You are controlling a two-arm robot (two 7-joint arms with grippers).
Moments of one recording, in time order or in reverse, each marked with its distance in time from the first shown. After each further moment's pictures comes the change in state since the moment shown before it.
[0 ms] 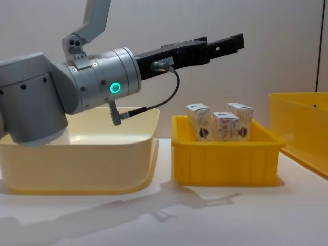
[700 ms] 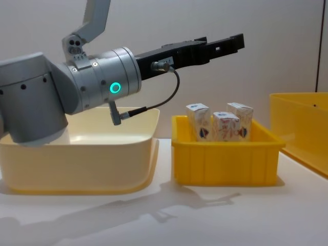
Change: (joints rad) left arm 0.000 0.000 0.000 0.000 0.000 0.000 0.000; right arm 0.008 -0.011 0.002 0.026 0.006 0.041 0.022
